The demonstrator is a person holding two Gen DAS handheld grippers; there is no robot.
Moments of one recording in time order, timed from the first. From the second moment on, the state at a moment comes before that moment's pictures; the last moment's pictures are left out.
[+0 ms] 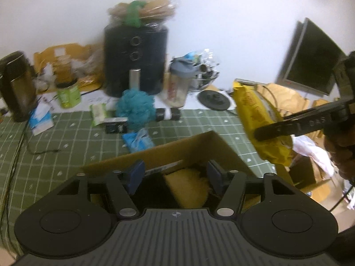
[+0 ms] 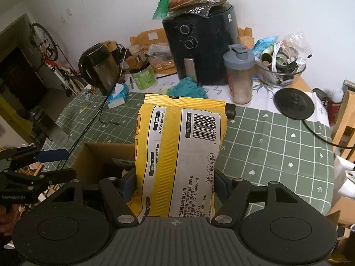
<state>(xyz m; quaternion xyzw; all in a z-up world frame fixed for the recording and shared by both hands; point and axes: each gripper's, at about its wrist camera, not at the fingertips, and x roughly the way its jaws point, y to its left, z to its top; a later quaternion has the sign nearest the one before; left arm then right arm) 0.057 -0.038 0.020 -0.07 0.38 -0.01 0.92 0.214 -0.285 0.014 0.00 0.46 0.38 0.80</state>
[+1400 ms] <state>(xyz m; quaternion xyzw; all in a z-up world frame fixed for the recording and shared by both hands) 0.016 -0.010 0.018 -0.14 0.37 0.09 0.91 0.196 -0.236 0.007 -0.02 0.53 0.44 0.73</state>
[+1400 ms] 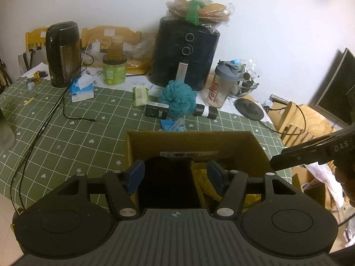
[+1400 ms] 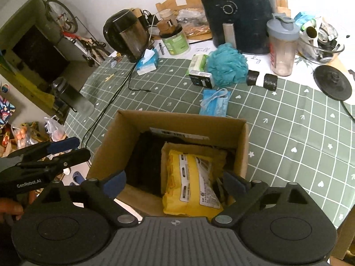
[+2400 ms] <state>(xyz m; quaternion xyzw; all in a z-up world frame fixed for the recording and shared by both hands) 0.050 0.014 0.024 -0.12 0.36 0.07 0.92 0.213 -0.234 0.016 -0.01 0.52 0.38 0.77</state>
